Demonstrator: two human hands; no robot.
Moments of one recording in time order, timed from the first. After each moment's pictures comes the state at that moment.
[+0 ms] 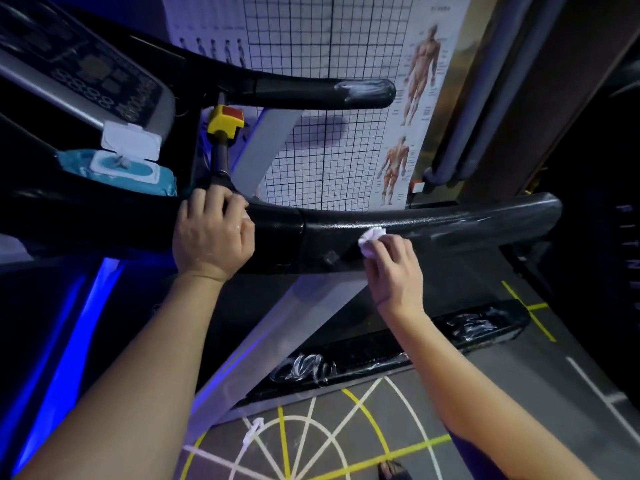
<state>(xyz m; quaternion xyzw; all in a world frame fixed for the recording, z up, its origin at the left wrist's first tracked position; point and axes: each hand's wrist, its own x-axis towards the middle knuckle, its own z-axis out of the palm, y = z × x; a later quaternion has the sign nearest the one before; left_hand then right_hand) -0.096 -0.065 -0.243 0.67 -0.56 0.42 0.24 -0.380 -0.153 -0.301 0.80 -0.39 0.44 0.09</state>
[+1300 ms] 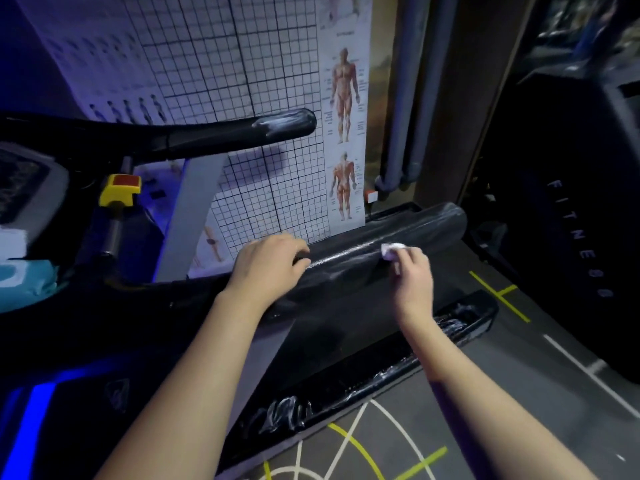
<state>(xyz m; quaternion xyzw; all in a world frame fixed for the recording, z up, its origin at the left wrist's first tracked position) -0.318 -0.198 -0.173 0.68 -0.72 0.04 0.11 -0.550 -0.275 -0.310 0.68 -0.56 0.47 -0.03</state>
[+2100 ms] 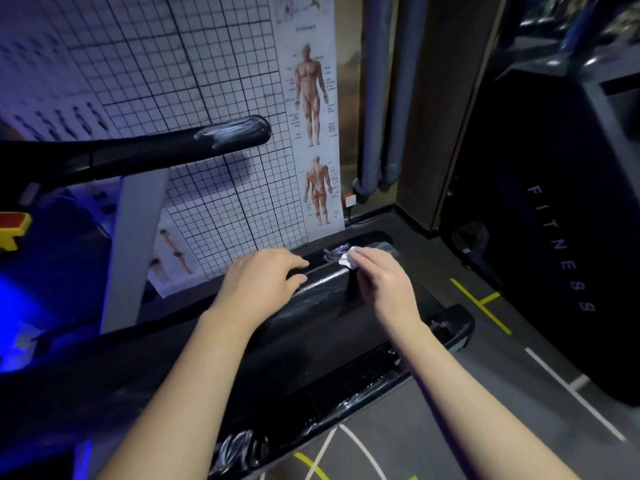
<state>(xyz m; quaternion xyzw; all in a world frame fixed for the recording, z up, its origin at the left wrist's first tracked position) -0.468 -0.333 -0.156 0.69 -0.72 -0.03 0.04 -0.670 -0.404 -0.271 0.78 -0.40 0.49 -0.03</state>
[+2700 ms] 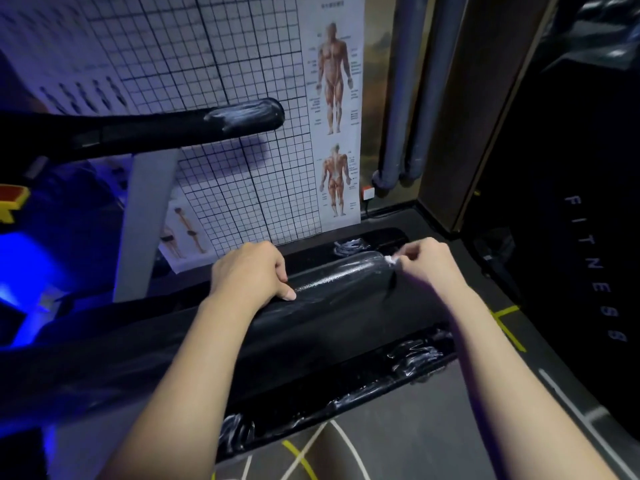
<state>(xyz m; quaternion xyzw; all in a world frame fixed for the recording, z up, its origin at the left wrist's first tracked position) -0.505 -0.378 -0.157 0.83 -0.55 -0.13 0.00 -0.753 -0.504 -0.245 0.70 -0.62 0.23 -0.28</state>
